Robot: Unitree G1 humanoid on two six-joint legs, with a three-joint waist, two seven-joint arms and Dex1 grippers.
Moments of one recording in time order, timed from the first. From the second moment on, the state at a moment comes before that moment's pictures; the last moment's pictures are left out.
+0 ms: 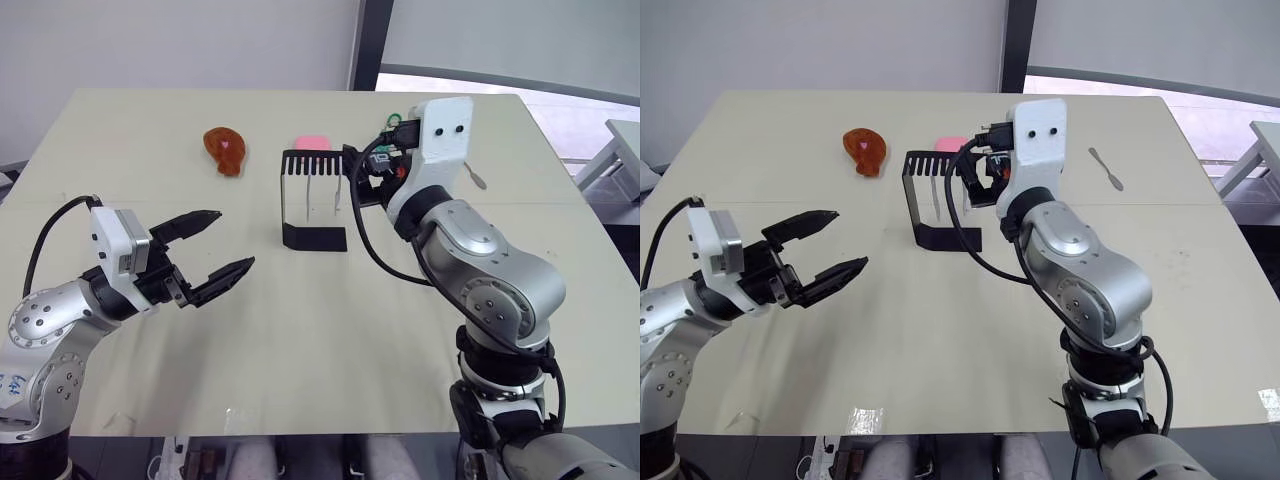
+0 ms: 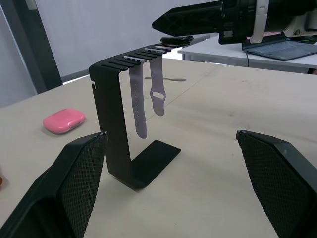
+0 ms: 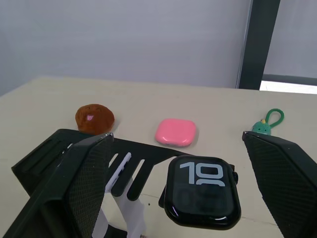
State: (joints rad) left arm -0.10 0.71 0.37 -0.50 -0.70 0.44 -0.73; right arm -0.78 -0.14 0.02 -0.52 0.51 1.05 -0.27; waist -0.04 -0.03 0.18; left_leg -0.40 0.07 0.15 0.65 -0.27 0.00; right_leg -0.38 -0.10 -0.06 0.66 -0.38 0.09
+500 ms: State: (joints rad) left arm -0.07 0.71 0.37 -0.54 -0.70 0.44 -0.70; right arm -0.80 -0.10 -0.02 -0.49 0.45 1.08 -0.26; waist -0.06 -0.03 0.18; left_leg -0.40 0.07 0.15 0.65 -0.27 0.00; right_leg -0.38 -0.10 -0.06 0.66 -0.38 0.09
